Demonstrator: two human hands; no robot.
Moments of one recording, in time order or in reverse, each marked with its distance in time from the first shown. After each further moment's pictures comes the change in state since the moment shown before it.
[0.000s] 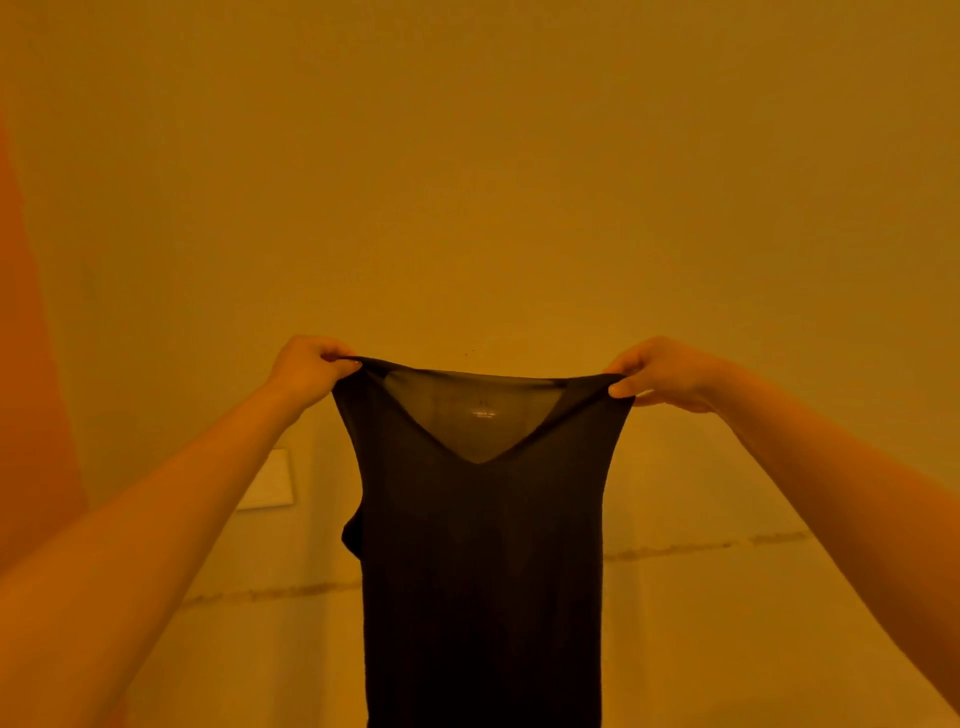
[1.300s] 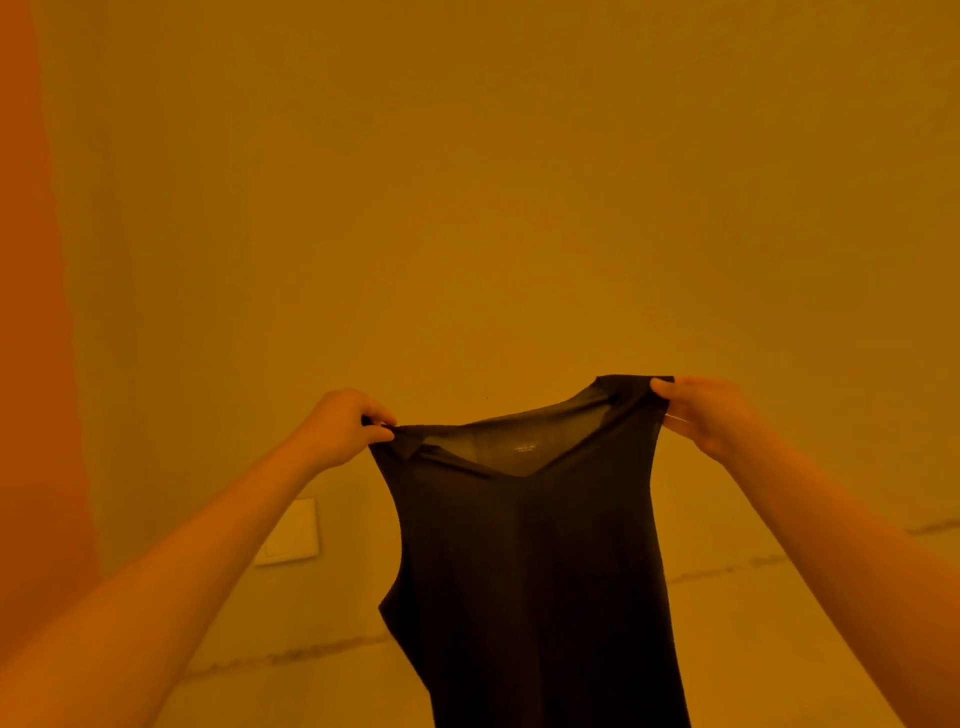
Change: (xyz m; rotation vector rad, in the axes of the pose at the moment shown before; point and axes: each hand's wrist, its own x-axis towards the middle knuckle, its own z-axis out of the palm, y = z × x) left_hand -0.009 -0.013 -0.039 0.386 -0.217 0.353; right_hand -0.036 -0.020 0.039 0.664 0.637 -0.020
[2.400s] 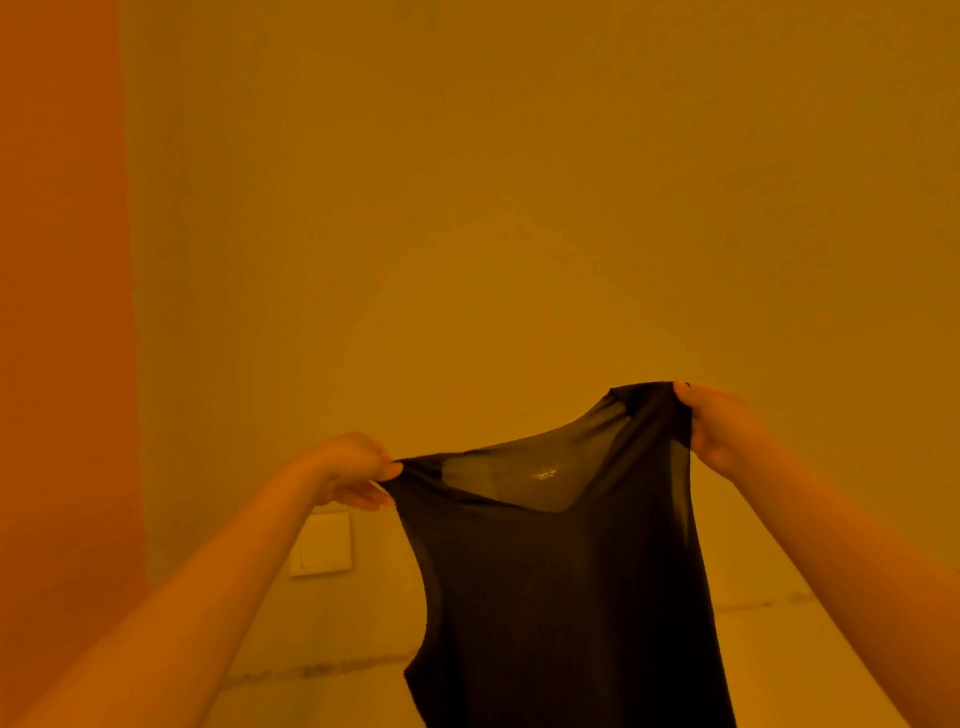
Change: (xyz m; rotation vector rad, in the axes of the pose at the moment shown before) left_hand -0.026 -0.011 -0.019 -0.594 -0.321 -0.548; right_hand 0.002 -0.006 0.035 0.197 -0.038 0.012
